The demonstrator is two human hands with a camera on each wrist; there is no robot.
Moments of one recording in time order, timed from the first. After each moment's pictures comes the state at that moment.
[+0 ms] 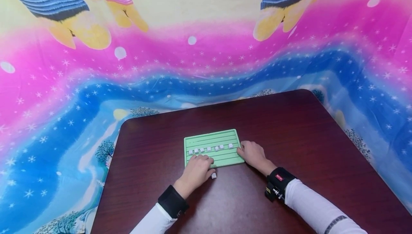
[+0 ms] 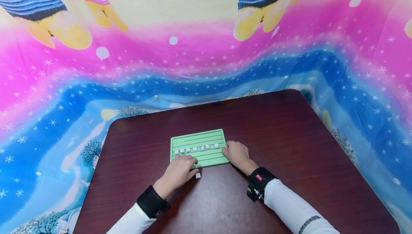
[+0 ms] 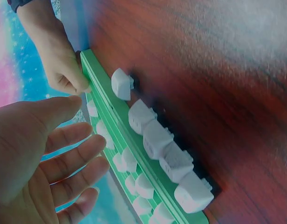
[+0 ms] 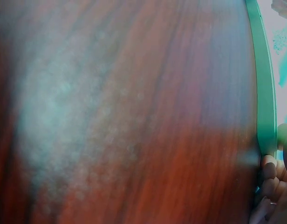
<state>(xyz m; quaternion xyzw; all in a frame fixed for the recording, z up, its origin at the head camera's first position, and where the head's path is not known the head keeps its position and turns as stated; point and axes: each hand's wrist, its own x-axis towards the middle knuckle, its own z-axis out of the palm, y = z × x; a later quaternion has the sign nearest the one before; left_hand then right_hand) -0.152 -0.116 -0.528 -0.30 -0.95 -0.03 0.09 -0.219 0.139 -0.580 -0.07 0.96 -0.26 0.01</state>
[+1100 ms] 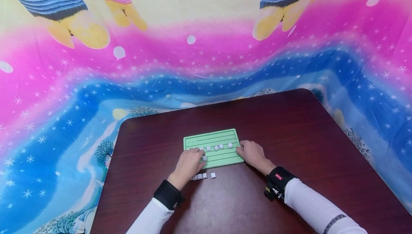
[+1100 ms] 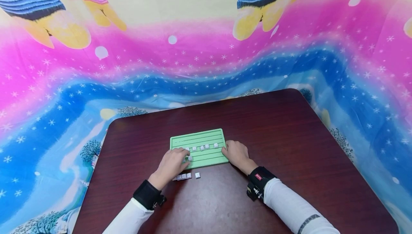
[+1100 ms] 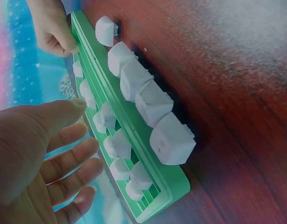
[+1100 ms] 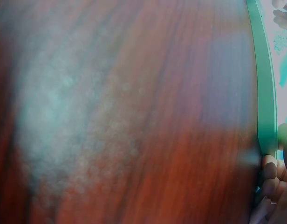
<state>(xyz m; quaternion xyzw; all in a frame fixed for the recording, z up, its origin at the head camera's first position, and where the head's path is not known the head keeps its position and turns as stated) -0.176 -0.138 -0.534 -0.26 -0.96 -0.06 0.10 -0.220 0.140 -0.582 -0.07 0.96 -0.25 0.02</state>
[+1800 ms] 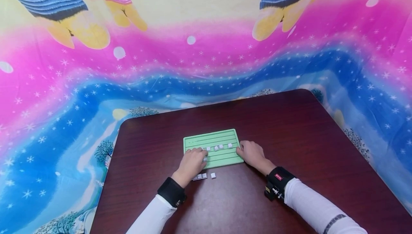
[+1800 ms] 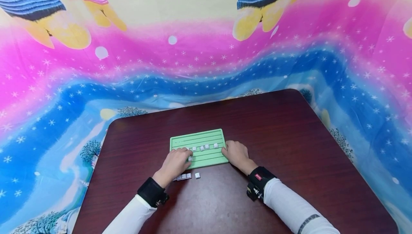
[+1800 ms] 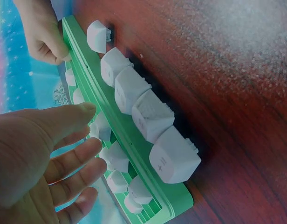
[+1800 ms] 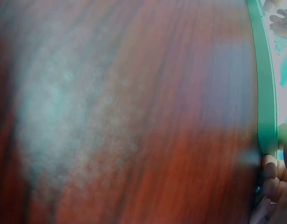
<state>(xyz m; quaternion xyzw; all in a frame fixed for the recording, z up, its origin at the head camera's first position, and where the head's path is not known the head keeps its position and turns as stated) -0.182 -0.129 -0.538 -0.26 -0.96 -0.03 0.07 -0.220 0.139 -0.580 -0.07 0.96 -0.25 0.03</state>
